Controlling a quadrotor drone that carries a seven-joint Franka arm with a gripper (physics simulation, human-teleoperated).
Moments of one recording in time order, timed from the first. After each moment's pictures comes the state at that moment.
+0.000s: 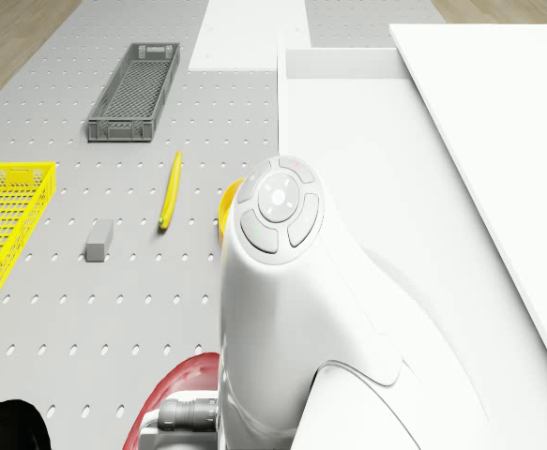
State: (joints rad) arm -1.21 -1.58 1.37 -2.83 -1.75 1.65 1.69
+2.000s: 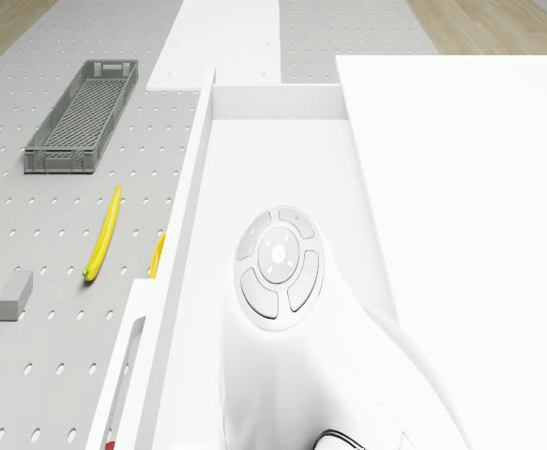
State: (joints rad) arm -1.24 -1.59 1.21 -2.79 -1.90 1.71 1.70
